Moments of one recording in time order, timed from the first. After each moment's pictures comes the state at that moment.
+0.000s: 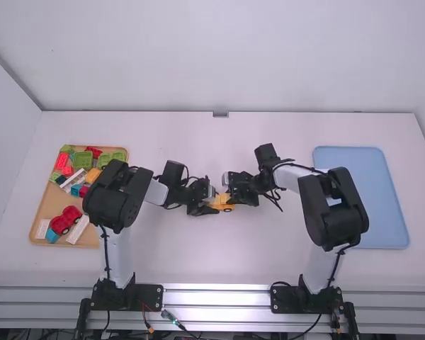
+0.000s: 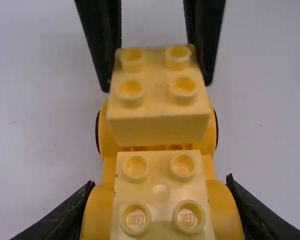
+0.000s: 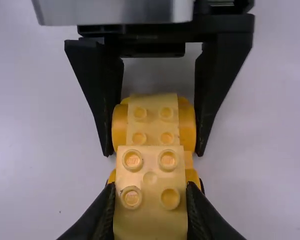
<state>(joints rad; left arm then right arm) -0.26 2.07 0.80 0.28 0.96 0.96 0.31 1.94 1.03 -0.45 -0.82 -1.26</state>
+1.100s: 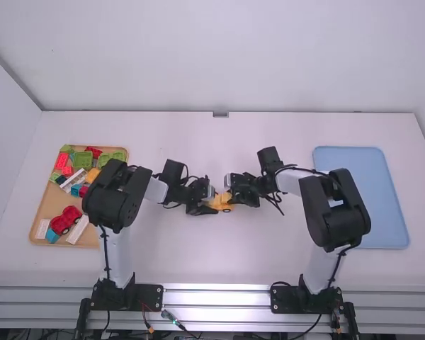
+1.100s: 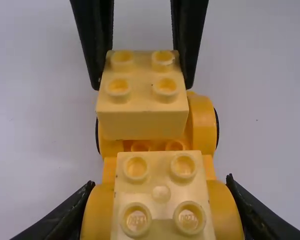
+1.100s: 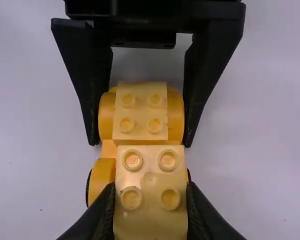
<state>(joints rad) -0.25 2.07 0.83 0.20 0.97 1.02 0.29 1.93 0.96 -0.32 -0.82 -1.25</state>
